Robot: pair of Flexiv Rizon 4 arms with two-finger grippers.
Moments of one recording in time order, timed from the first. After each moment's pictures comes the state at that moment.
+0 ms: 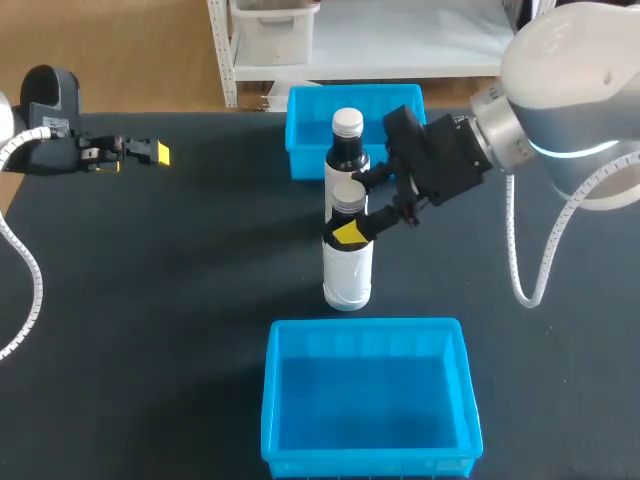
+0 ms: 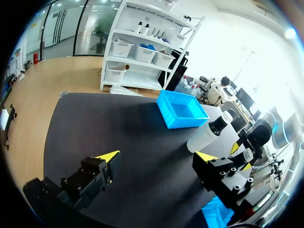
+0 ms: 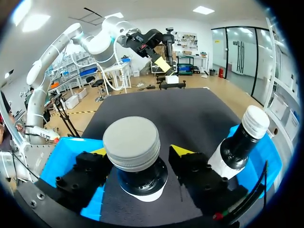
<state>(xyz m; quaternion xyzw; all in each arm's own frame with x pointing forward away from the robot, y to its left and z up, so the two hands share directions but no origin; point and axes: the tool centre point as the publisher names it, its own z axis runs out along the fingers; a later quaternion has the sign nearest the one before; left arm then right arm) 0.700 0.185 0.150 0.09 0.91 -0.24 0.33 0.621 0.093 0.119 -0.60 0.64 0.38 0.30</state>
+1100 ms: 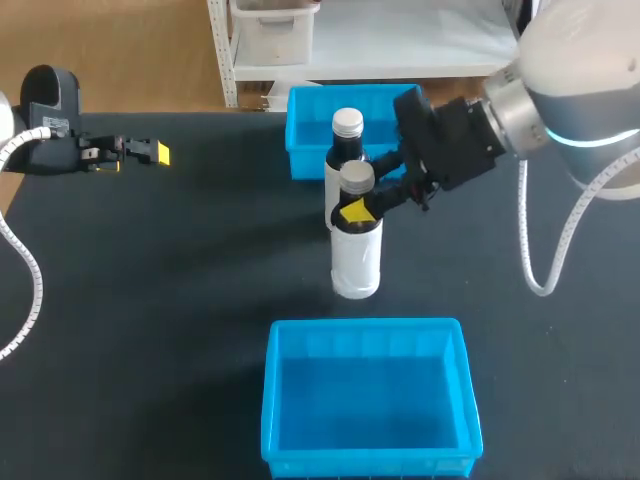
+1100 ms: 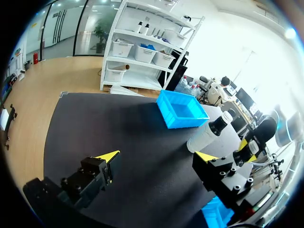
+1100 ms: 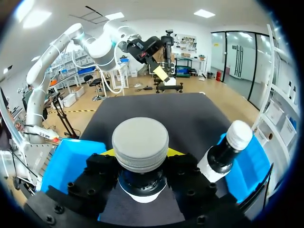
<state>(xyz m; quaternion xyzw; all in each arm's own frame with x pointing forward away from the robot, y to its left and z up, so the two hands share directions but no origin) 0.700 0.185 0.150 0.09 0.91 -0.24 0.33 0.626 0.082 0.147 -0.60 0.64 0.36 0.31</state>
